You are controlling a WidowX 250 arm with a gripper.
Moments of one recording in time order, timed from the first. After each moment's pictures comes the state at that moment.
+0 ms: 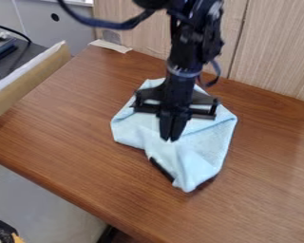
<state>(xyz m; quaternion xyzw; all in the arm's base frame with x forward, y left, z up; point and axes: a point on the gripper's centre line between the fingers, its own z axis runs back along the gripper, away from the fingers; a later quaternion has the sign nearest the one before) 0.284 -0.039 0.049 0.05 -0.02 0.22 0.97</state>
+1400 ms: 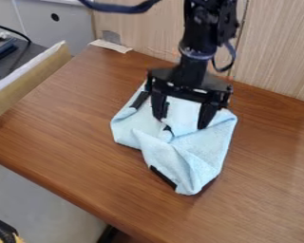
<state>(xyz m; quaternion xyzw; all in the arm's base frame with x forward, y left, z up) 0.304 -0.046 0.073 0.05 -0.05 0.12 0.99</state>
